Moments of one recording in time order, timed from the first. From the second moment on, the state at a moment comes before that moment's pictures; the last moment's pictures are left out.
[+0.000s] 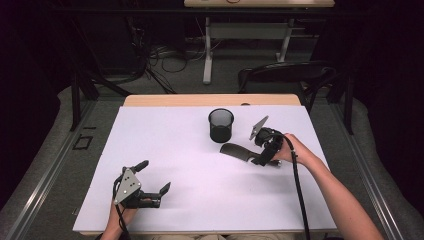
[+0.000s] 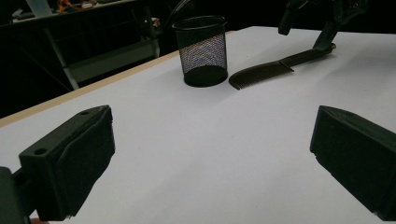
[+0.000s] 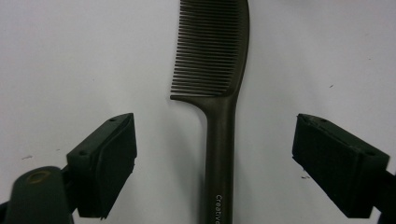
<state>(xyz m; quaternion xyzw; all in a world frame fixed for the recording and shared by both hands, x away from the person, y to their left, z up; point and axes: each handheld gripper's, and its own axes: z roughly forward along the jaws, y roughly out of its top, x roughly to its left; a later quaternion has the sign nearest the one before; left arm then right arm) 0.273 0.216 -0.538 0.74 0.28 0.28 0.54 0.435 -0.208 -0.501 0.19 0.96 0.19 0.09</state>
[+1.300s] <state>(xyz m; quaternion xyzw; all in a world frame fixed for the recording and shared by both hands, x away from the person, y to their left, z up) 0.273 0.215 -0.538 0.74 0.28 0.28 0.54 0.454 -0.190 -0.522 0.17 0.98 0.07 0.07</state>
